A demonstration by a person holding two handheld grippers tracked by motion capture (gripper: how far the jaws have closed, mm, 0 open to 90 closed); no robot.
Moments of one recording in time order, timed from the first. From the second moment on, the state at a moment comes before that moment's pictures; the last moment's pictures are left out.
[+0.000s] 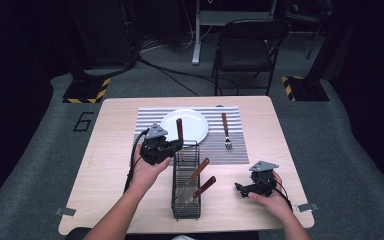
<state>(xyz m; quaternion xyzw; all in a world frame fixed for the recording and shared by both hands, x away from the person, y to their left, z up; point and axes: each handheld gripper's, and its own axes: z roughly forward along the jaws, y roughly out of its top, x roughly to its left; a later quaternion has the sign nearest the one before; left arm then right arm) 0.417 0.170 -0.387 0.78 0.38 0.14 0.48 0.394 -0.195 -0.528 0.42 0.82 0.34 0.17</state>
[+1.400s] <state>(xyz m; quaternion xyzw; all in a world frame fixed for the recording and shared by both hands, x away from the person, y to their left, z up) 0.424 0.218 -0.310 0.76 0.39 0.16 0.50 0.394 -0.195 -0.528 0.42 0.82 0.34 0.17</state>
